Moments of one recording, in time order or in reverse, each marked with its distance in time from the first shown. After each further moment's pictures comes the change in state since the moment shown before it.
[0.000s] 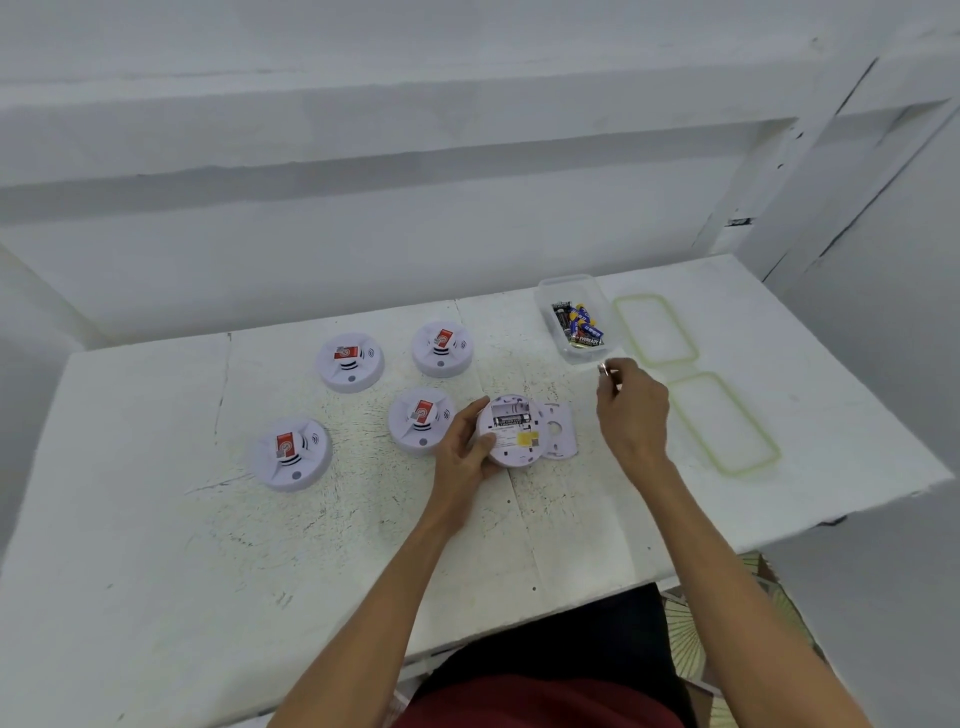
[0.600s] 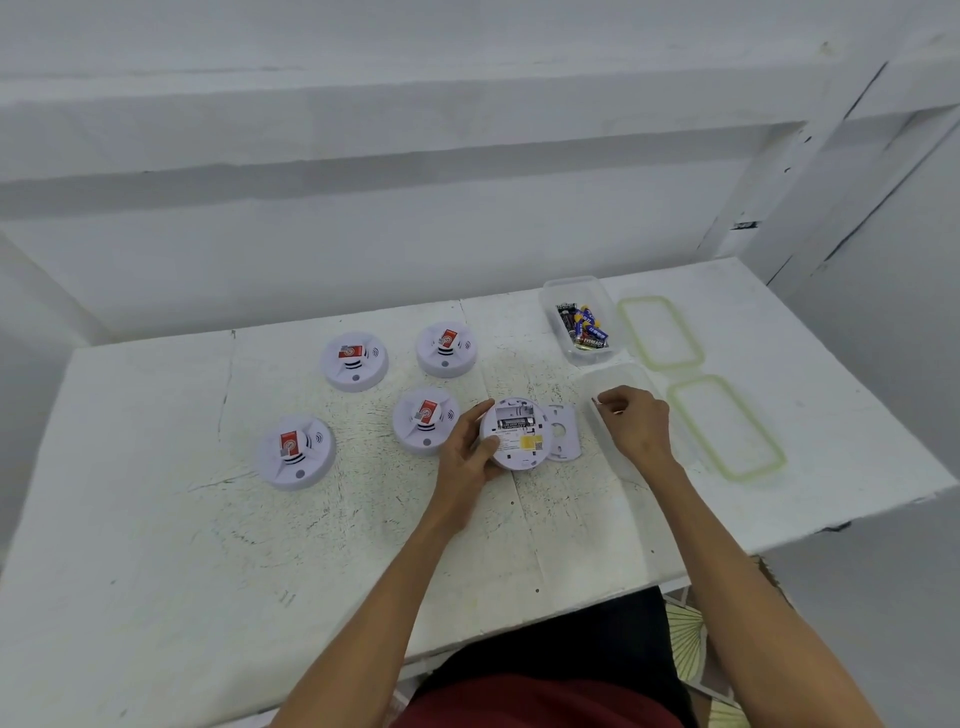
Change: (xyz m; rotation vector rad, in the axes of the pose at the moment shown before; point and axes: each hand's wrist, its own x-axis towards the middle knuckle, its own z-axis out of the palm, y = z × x) left_hand 0.004 -0.004 -0.003 -0.034 -0.037 -0.029; right_hand 0.008 0.032 0.008 0.036 -0.269 0.164
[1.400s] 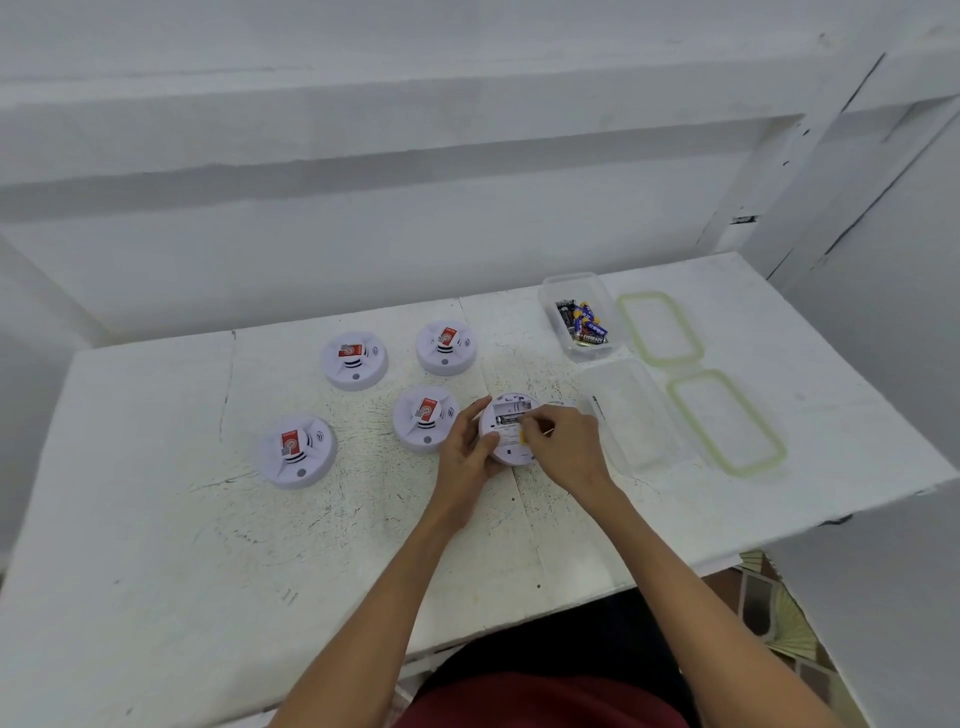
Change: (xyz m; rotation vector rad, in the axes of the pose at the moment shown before) left_hand 0.001 -0.004 0.000 0.024 0.021 0.009; right_hand -0.068 -0.064 0.041 0.061 -0.109 -0.204
